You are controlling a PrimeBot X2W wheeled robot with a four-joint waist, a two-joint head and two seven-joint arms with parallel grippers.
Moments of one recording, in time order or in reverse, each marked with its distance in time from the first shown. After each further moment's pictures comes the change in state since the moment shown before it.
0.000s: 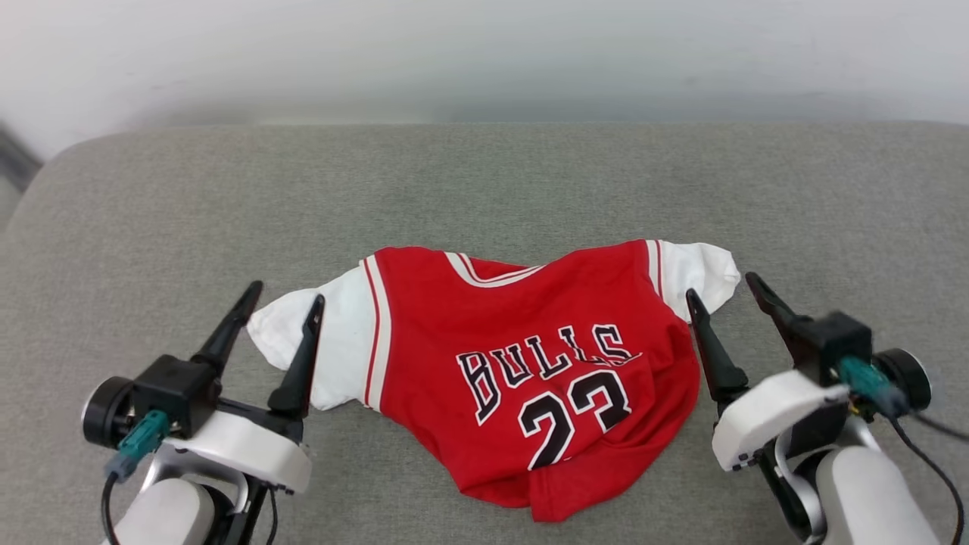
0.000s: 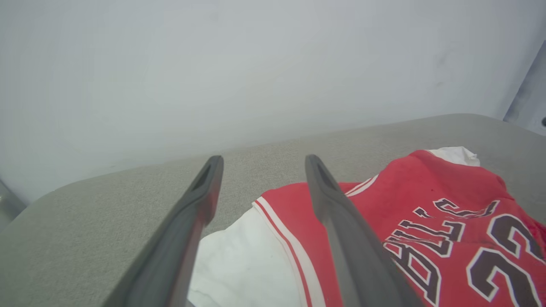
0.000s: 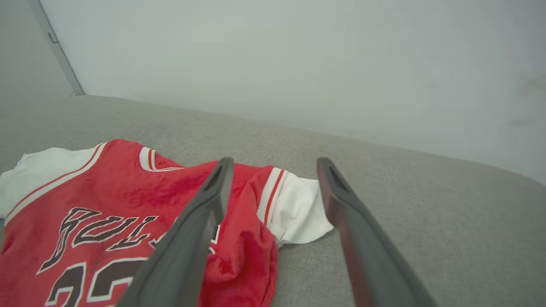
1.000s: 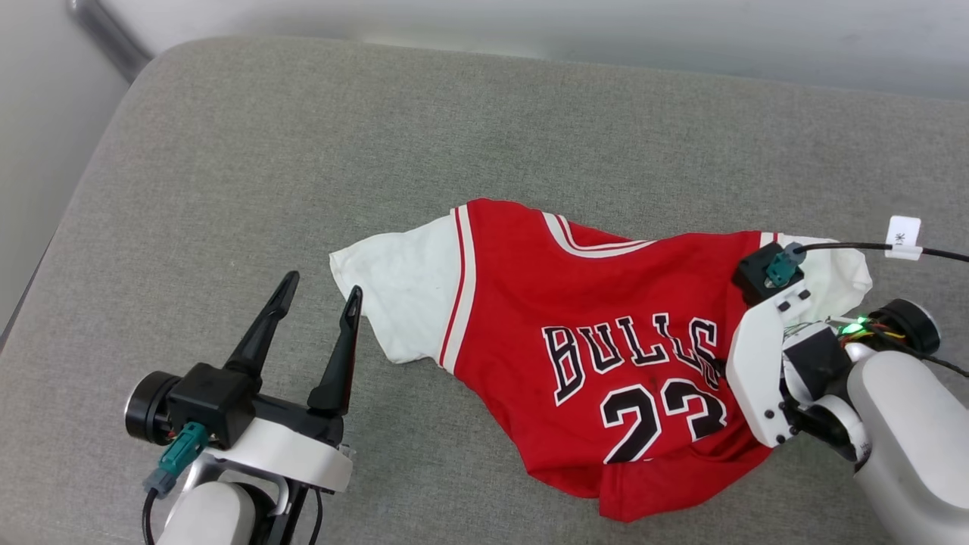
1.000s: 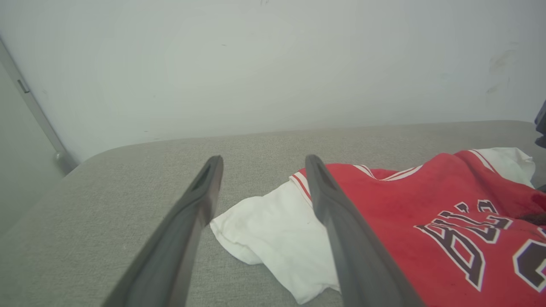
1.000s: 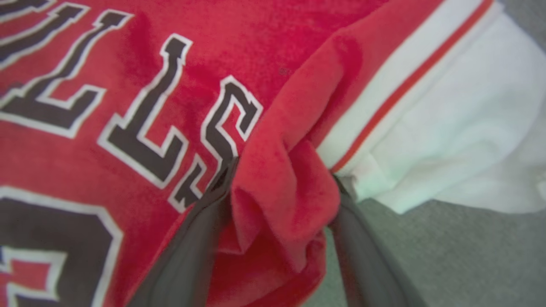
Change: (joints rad) left arm 0.058 -0.240 0.183 -0.031 0.219 -0.155 -0.004; right arm -0.312 -0.332 0.393 0.173 0.351 -0.001 0.916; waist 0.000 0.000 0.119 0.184
